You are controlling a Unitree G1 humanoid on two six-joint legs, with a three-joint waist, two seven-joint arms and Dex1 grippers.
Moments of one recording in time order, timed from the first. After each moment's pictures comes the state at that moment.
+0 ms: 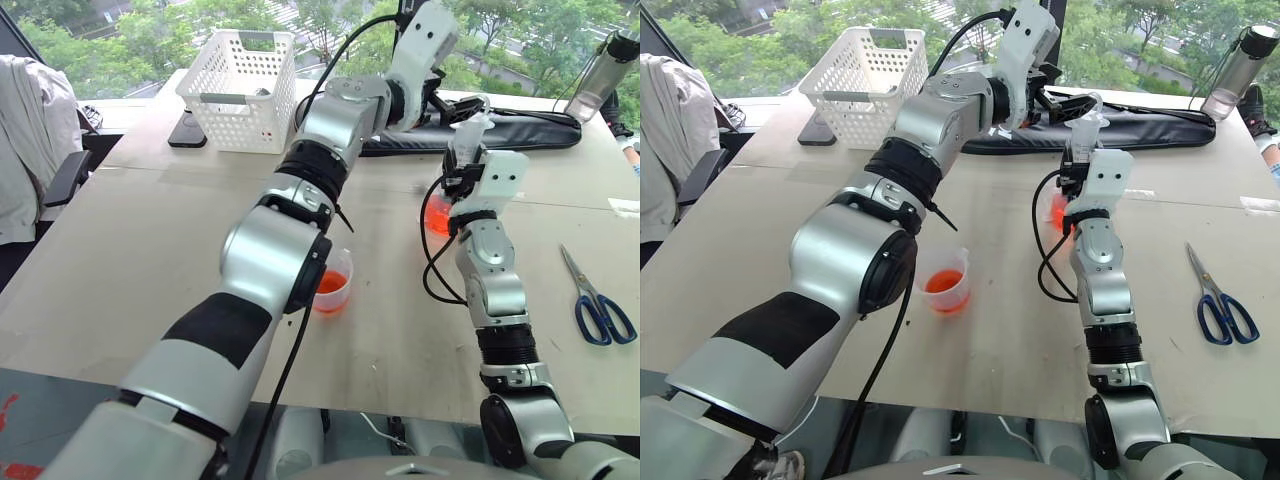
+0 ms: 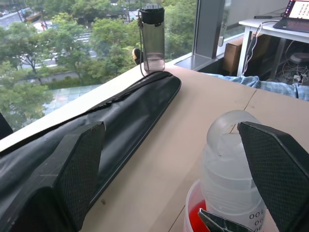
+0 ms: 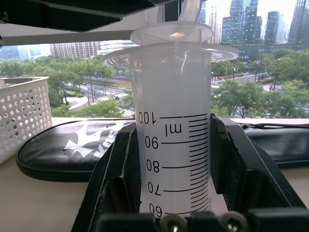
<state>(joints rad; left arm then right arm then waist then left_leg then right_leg) -1.59 0.04 -0.05 1.17 -0.13 0.20 -0.69 -0.52 -0.04 -0.04 0.08 0.03 0.02 -0.07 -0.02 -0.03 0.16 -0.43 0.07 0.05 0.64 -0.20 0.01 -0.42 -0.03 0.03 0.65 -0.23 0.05</state>
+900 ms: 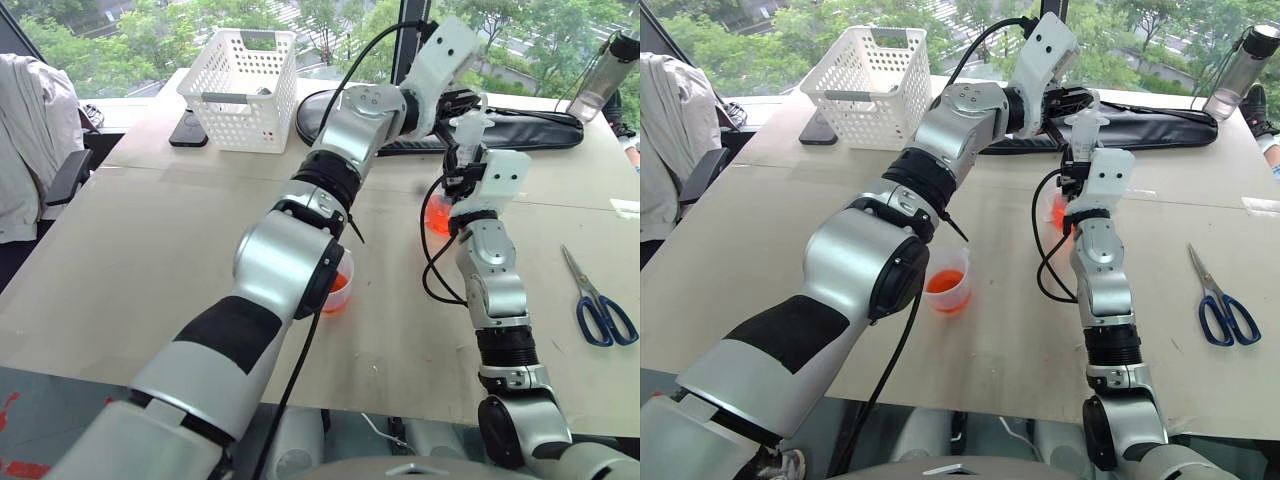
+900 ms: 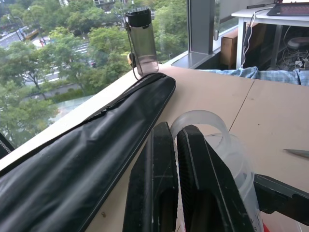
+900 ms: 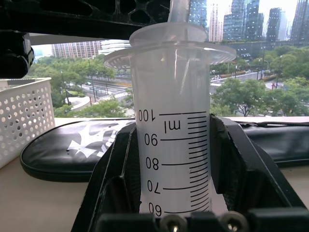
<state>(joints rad) -1.59 -0.01 -0.04 1.22 -0.04 0.07 -0.70 -0.52 -0.03 -0.05 0.05 0.04 0.05 -0.06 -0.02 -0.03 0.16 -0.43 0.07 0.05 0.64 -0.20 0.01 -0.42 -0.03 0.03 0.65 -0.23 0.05</state>
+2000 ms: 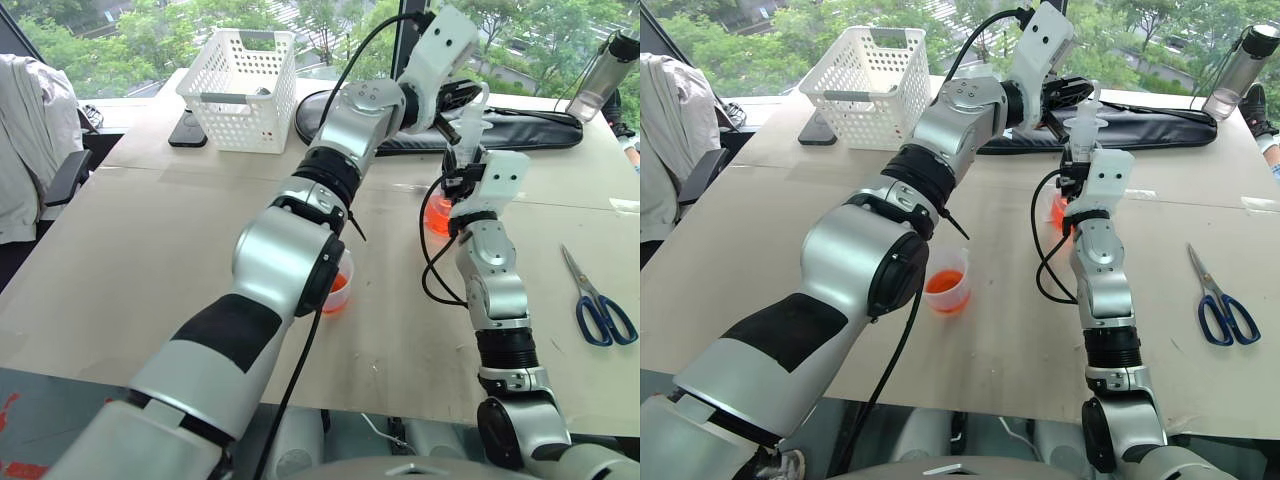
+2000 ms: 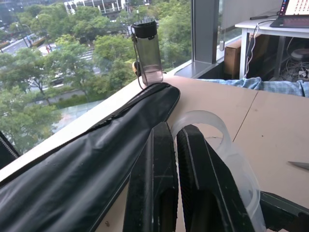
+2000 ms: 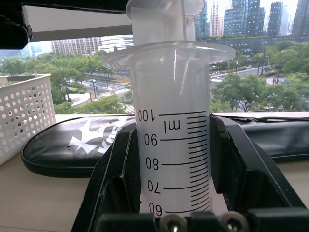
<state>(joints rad) -1.61 -0.01 0.00 1.25 -0.04 0.04 -0.68 -0.51 -0.01 -0.05 0.03 0.04 0.08 -0.05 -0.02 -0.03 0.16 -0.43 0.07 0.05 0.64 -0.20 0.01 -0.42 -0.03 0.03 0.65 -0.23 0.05</state>
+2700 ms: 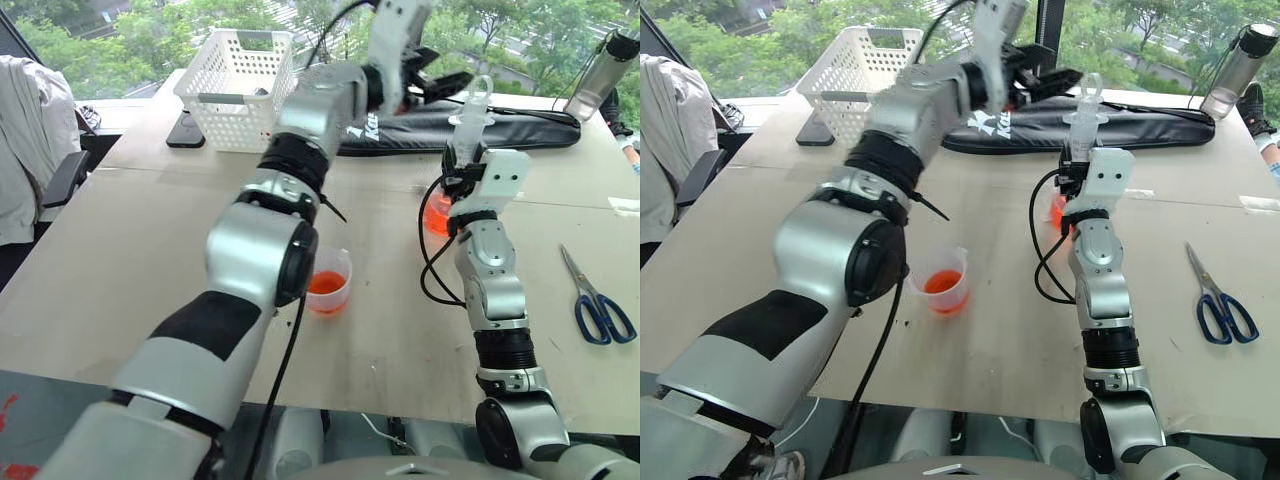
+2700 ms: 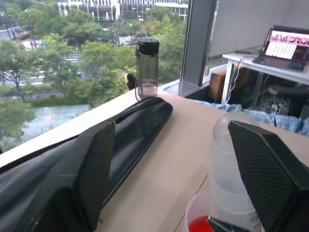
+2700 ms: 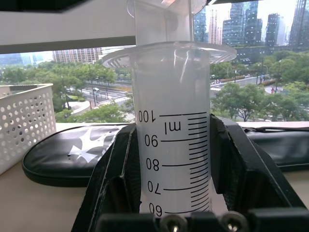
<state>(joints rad) -1.54 0.14 0.11 1.04 -0.17 0.29 -0.85 -0.51 -0.02 -0.06 0.02 0.01 0.04 -0.06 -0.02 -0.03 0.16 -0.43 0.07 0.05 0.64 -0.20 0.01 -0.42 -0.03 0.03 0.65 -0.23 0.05</state>
